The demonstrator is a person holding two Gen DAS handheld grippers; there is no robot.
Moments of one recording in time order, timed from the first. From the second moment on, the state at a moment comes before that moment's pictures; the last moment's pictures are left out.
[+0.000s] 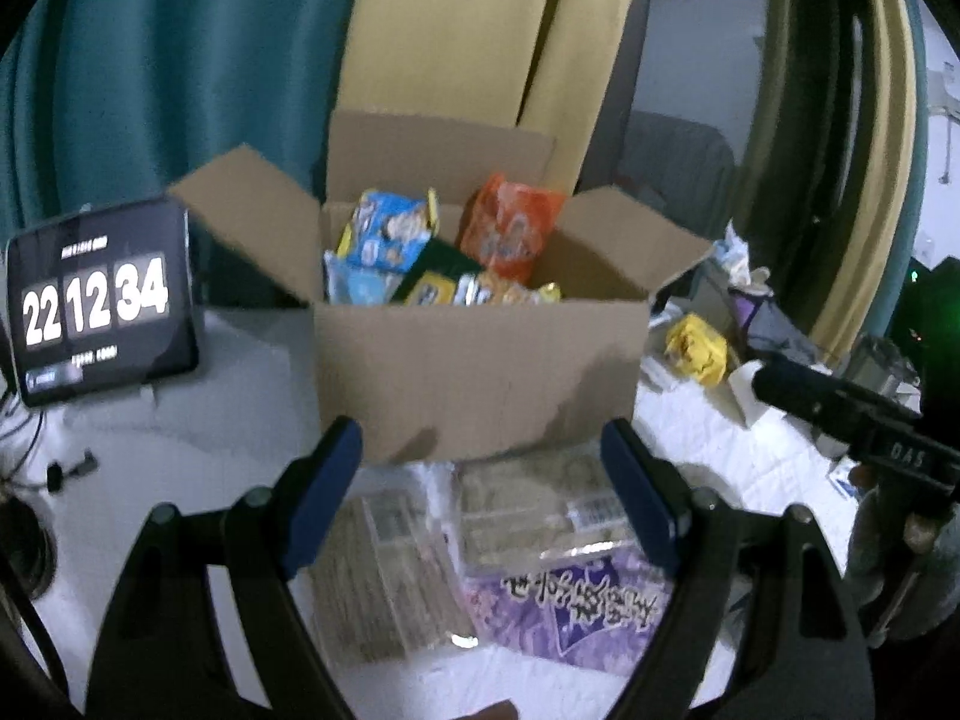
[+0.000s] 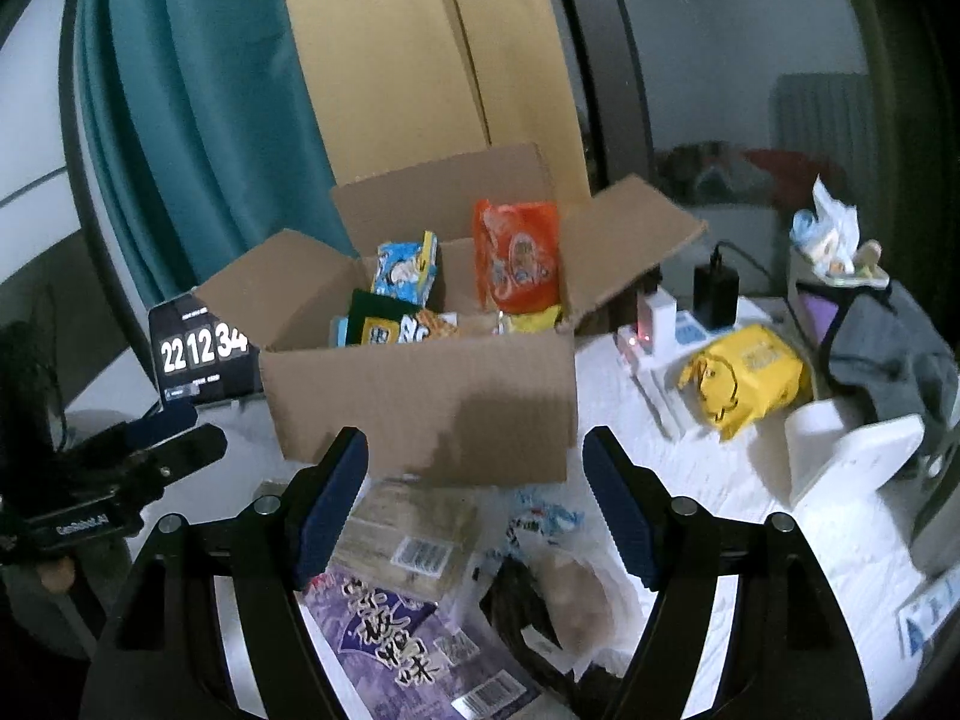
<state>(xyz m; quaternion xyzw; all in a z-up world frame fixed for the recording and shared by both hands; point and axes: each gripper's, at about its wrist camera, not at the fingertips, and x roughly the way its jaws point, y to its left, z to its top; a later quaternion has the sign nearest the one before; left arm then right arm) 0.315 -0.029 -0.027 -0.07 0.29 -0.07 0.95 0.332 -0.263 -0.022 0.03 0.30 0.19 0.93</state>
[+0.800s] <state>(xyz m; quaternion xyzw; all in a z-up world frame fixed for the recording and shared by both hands) 0.333 -0.014 -0.131 -0.06 0.41 0.03 0.91 0.372 -0.310 -0.129 0.08 0.45 0.18 0.87</state>
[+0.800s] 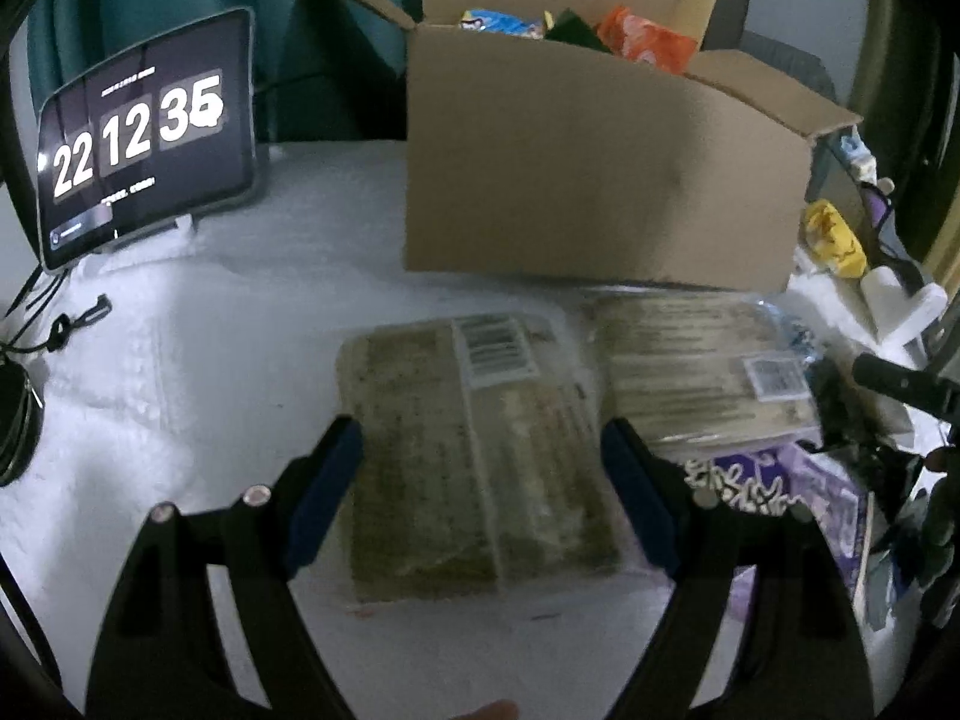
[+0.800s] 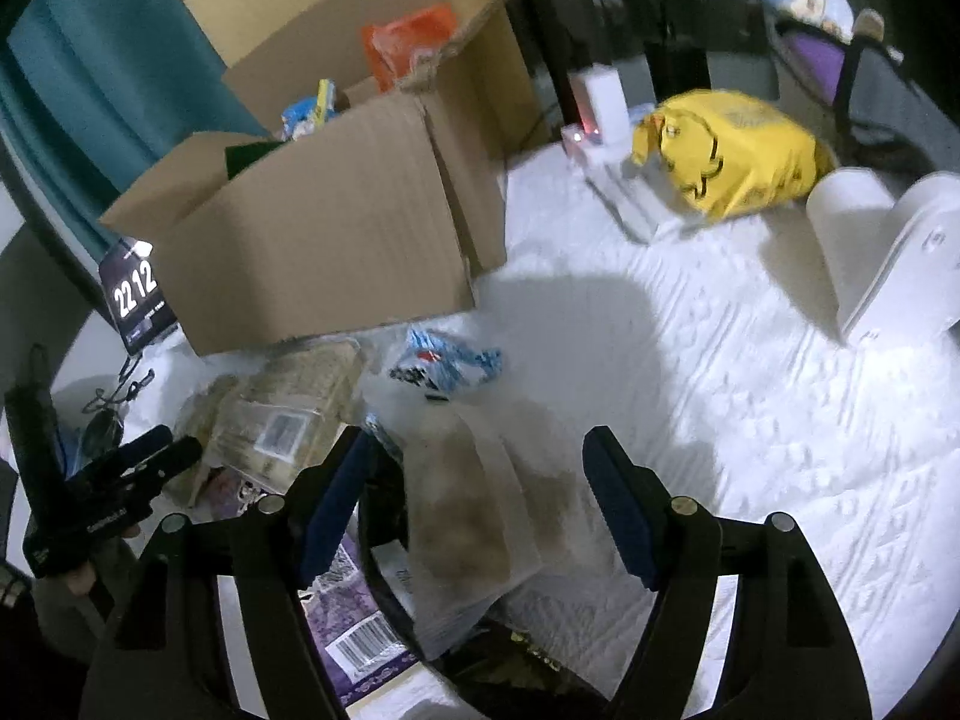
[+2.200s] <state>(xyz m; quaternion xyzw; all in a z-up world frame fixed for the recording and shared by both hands) 0.290 0.015 -0.041 -0.05 0.30 -0.06 0.95 0.342 -0.249 -0.048 0.01 0.37 0.20 0.91</state>
